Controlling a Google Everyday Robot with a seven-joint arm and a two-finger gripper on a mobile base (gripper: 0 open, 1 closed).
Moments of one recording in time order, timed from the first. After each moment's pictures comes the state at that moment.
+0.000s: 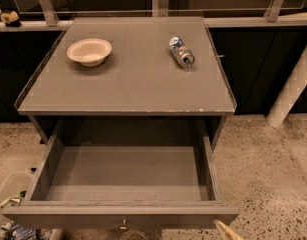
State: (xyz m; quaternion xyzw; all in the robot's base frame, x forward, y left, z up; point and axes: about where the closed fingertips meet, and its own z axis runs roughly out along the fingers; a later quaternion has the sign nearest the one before) arm 0.240 -0.153 0.602 -0.55 0.77 0.16 0.30
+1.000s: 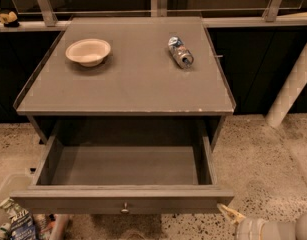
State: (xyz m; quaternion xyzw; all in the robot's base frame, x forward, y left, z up) arm 0.288 -0.179 0.604 -0.54 0.78 0.14 0.29
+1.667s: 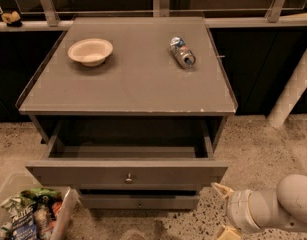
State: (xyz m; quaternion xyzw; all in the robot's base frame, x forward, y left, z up) arm 0.355 -0.177 0.587 -0.55 0.77 0.18 0.27
